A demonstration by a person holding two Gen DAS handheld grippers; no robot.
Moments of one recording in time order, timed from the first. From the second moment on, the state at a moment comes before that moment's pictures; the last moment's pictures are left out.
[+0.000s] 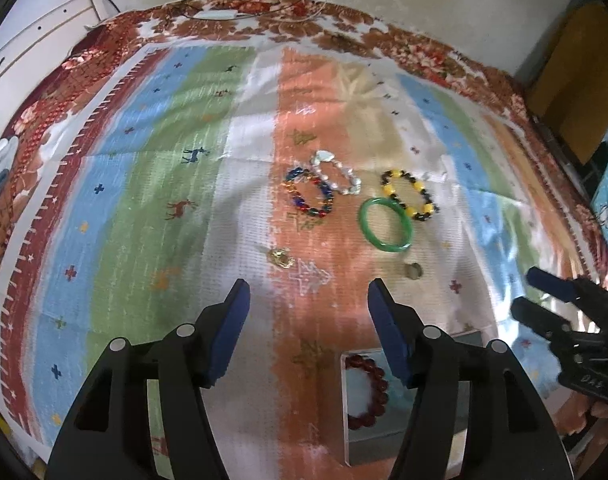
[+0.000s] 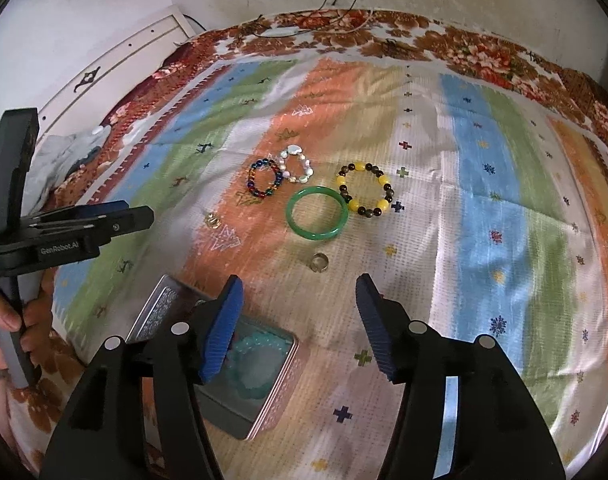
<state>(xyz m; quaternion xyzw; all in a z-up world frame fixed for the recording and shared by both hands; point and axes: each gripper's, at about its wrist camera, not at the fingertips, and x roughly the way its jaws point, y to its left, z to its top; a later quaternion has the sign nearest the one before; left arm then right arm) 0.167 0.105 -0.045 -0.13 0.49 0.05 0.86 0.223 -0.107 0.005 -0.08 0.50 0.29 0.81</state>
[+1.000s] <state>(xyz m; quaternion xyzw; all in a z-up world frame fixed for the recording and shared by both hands) 0.242 0.122 -0.108 -0.10 0.58 0.07 0.81 0.279 -0.073 -0.052 -0.09 0.56 0.28 0.78</state>
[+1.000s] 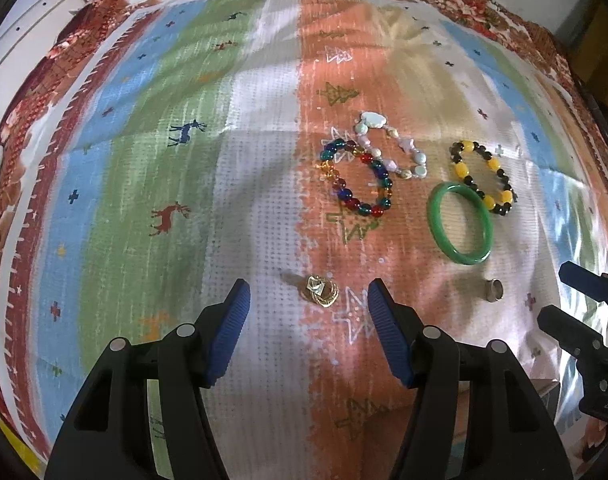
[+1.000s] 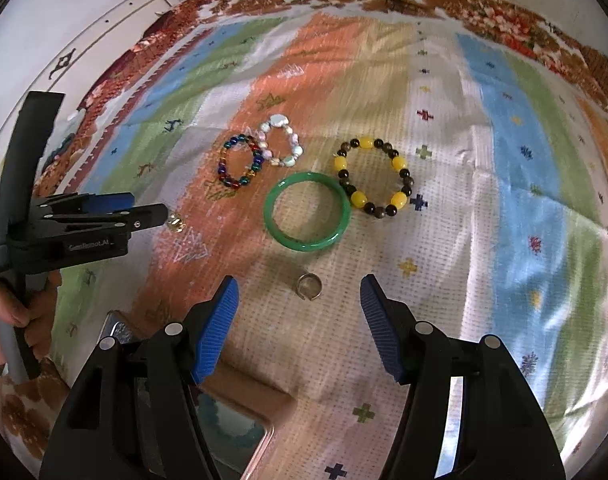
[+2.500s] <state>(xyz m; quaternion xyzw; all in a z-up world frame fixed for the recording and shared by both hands) 0.263 0.120 -0.141 -0.08 0.61 0.07 0.78 0.300 -0.054 -0.111 -0.12 0.62 0.27 0.73</state>
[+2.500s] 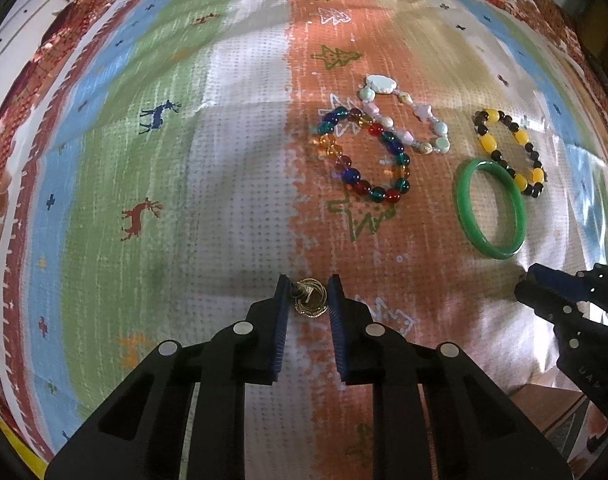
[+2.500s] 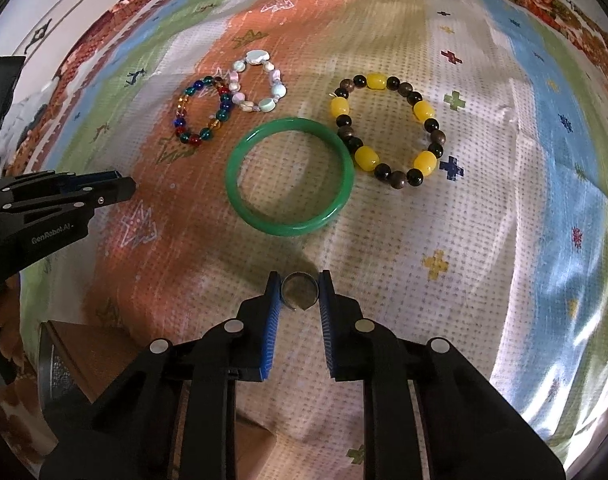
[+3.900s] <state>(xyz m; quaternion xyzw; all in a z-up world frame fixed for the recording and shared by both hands) 0.202 0.084 -0.061 -0.10 0.52 0.03 0.85 0.250 -0.089 -0.028 -0.09 0.53 0.26 0.80</state>
